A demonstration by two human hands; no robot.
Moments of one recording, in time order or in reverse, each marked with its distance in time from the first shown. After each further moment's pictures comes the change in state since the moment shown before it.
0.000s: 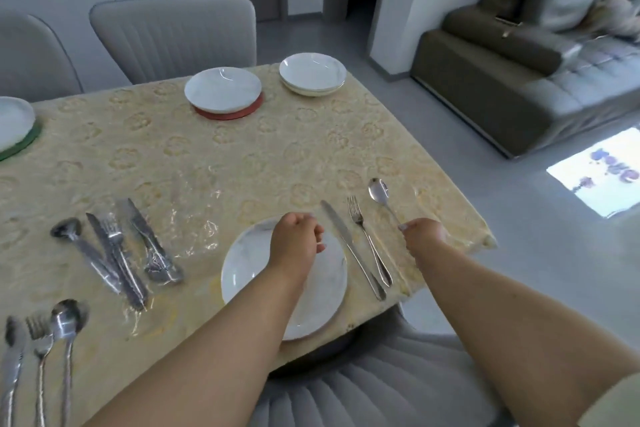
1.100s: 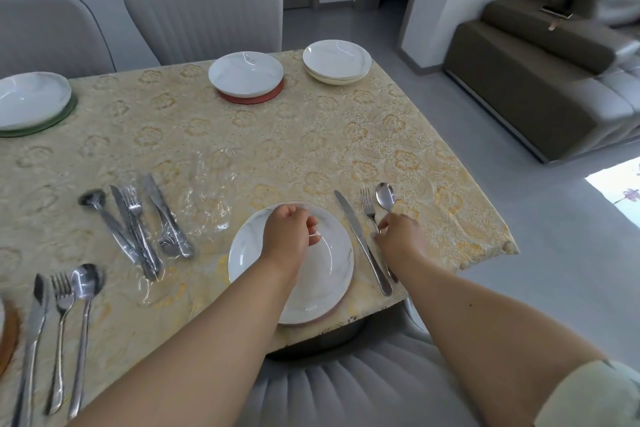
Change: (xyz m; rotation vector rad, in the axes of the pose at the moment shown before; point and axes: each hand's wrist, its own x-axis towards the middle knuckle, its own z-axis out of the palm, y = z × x) left_hand -0.005 -0.004 -0.008 -0.036 0.116 -0.034; right_hand -0.009 0.006 0.038 -0.507 0.023 -0.454
